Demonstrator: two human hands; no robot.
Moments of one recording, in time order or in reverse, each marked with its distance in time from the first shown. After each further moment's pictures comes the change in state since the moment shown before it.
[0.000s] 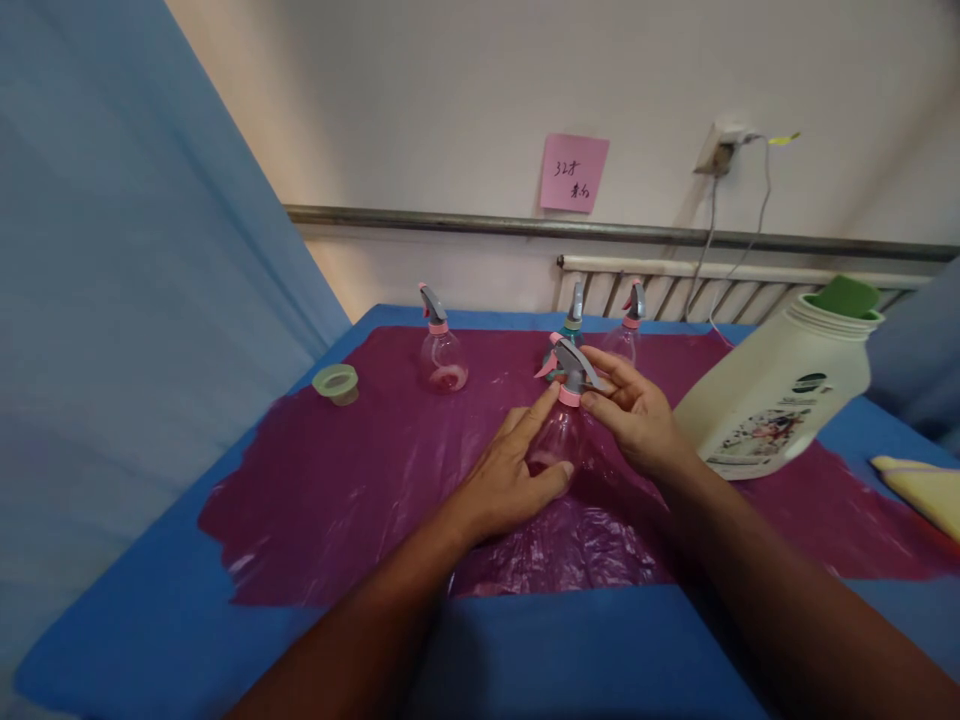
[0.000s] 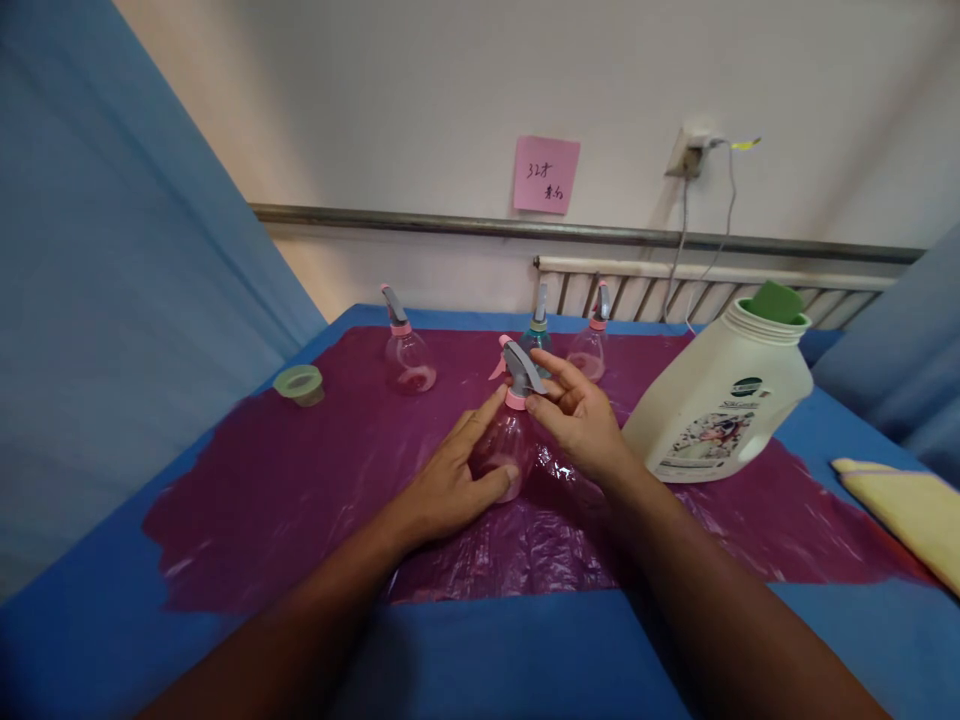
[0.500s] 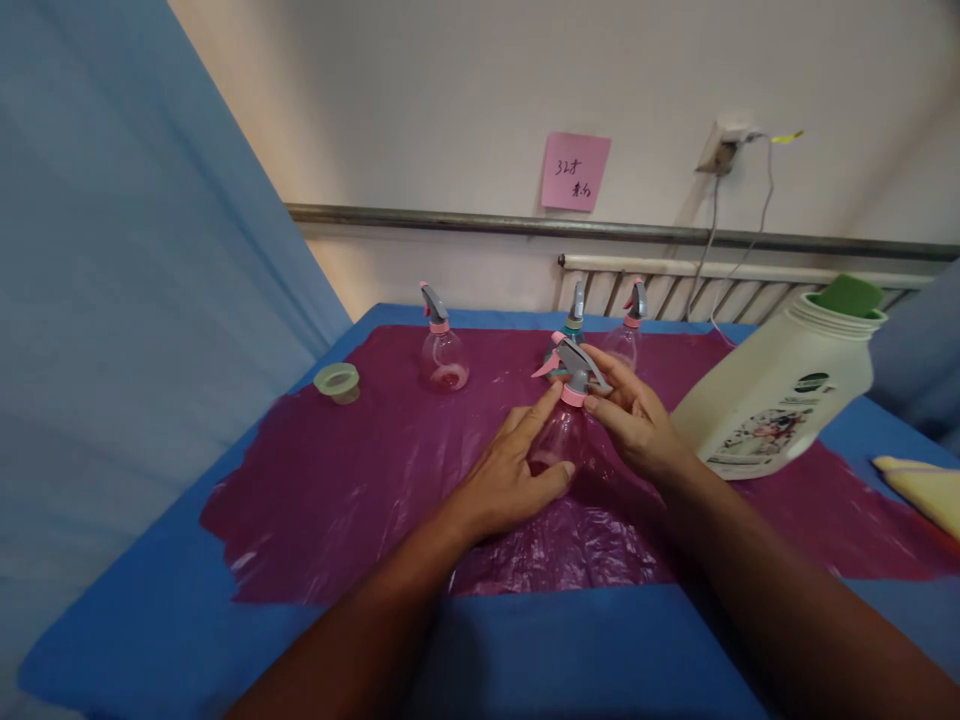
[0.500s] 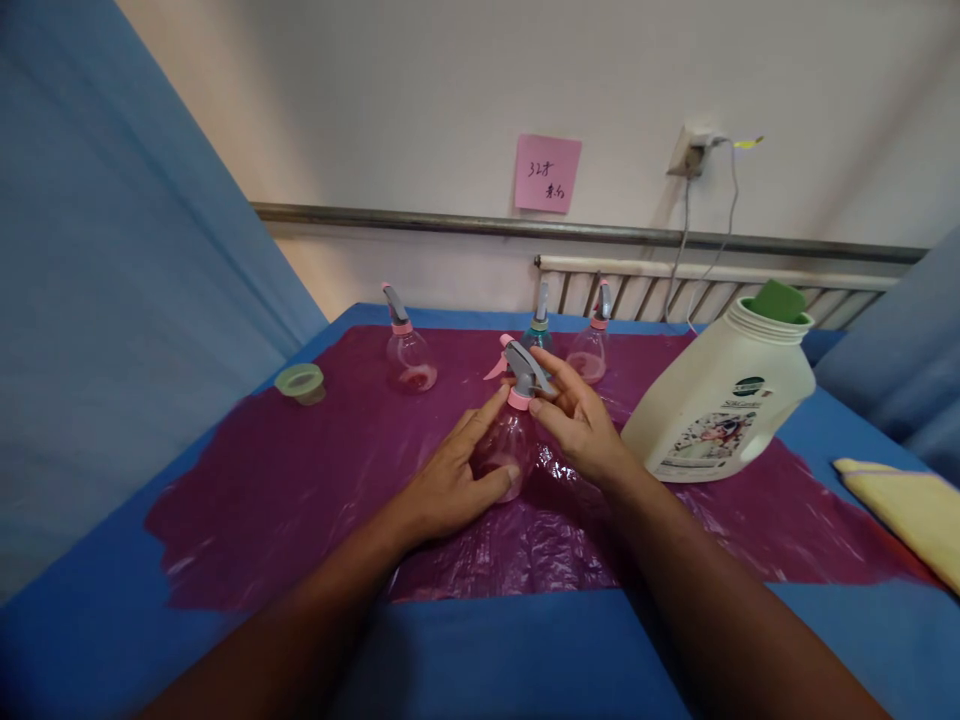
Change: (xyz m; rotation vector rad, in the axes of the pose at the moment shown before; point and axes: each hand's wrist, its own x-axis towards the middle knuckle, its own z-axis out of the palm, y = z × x) left_hand 0.000 0.002 -0.002 0.012 -0.024 0.011; right_hand -0.004 -0.003 0.004 0.045 -0.039 0.017
